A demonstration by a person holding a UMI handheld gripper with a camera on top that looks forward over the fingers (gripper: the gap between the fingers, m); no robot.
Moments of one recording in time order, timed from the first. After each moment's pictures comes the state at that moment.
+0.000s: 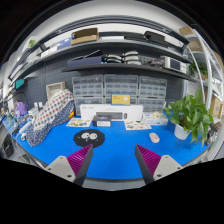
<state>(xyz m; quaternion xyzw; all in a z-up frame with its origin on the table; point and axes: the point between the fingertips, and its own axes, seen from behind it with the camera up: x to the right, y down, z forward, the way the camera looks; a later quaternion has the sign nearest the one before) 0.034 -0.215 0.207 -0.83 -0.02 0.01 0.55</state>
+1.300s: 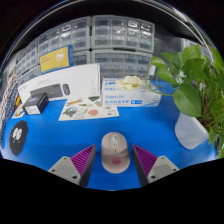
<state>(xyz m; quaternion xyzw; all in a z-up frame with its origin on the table) 0.299 0.068 -0.010 -0.91 0.04 -0.03 0.42</state>
